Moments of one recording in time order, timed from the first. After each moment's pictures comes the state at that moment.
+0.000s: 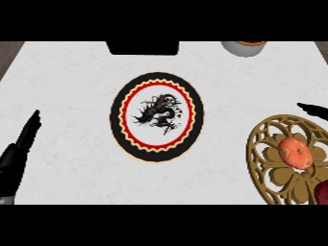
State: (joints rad) left arm 0.06 0.48 -0.11 -1.46 0.02 0.21 -0.14; right arm -0.35 -0.82 0.14 -0.97 0.22 0.68 -0.44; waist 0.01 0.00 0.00
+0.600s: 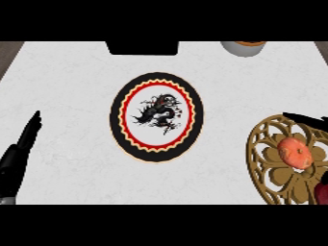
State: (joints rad) left arm 0.07 0.44 -0.07 -1.46 -0.02 0.18 -0.14; right arm -0.39 -0.76 0.22 -0.85 0.37 0.62 -0.52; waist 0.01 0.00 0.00
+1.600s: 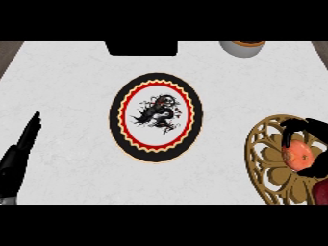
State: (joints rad) left arm 0.07 0.39 -0.02 -1.45 -0.07 0.14 -0.15; right arm -0.44 -0.65 0.23 -0.69 0.44 0.49 -0.66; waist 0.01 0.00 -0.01
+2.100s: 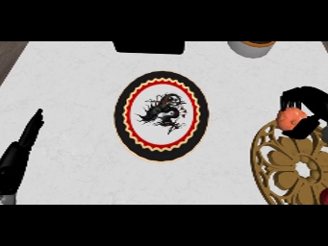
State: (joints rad) left arm 0.06 0.40 -0.02 -1.46 -0.08 0.10 -0.16; right arm -0.66 -0.59 0.19 -0.54 0.62 0.09 -0.36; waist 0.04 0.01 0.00
